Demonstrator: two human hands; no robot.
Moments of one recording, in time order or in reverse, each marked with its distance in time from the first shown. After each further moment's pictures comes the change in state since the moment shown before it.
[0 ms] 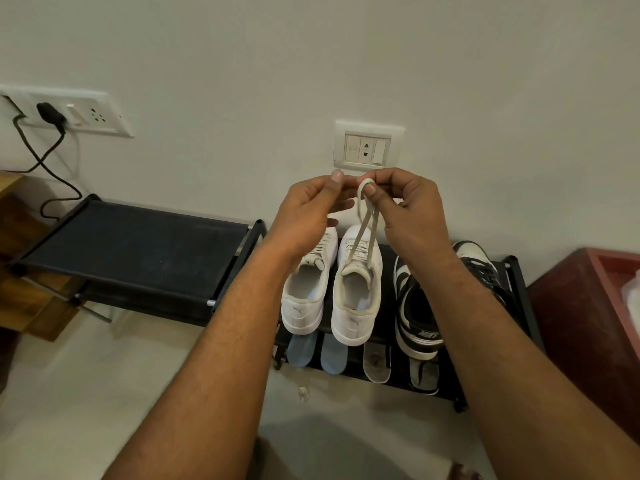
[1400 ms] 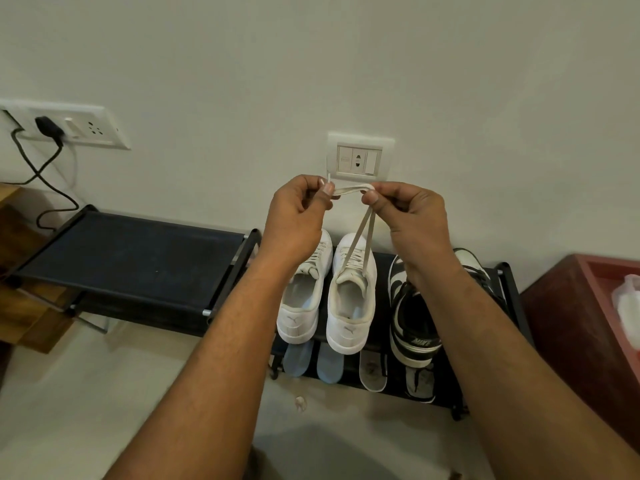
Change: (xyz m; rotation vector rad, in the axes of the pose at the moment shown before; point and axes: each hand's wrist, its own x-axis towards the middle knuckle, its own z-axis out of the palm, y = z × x) left_hand 0.001 0.008 0.007 0.089 0.236 0.102; right_hand -0.001 -0.004 -0.012 0.300 0.075 0.162
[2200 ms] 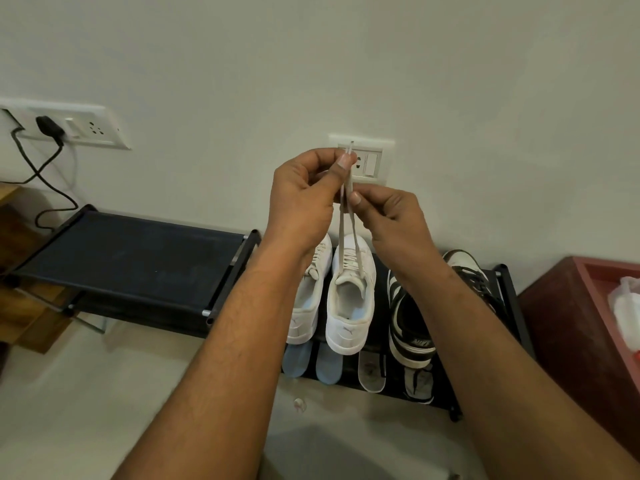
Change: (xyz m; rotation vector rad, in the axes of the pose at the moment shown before) left_hand -0.012 0.049 0.007 -0.270 0.022 0.024; right_hand -0.012 -0.010 0.017 -0.131 -0.245 -0.123
